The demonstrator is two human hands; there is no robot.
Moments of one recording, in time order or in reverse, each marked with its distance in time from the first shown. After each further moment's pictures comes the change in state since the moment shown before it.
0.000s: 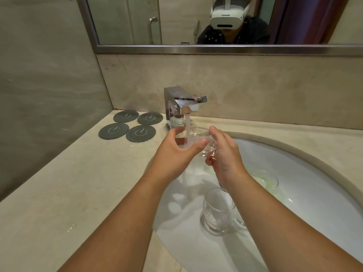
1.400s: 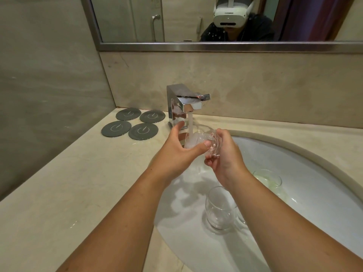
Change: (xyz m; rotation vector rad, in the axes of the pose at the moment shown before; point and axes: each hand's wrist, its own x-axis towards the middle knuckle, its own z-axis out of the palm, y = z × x) left_hand -0.003 0.001 -0.002 -0.003 -0.078 -0.006; right_hand 0.000 0.000 0.005 0.127 -0.014 0.139
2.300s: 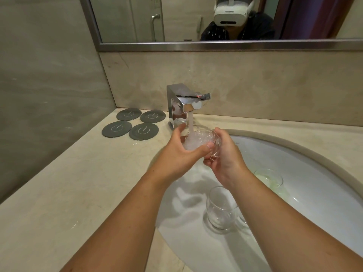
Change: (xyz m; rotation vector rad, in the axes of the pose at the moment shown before) left_hand 0.003 -0.007 0.001 0.074 -0.007 -0.005; right_hand 0.005 0.003 -0.001 0.023 -0.054 0.041
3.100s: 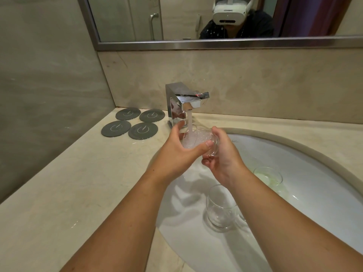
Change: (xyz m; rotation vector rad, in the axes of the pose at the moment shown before) left_hand -0.001 0.001 0.000 -0.007 0.023 0.043; right_hand 0.001 0.002 0.001 -0.008 -0.012 0.040
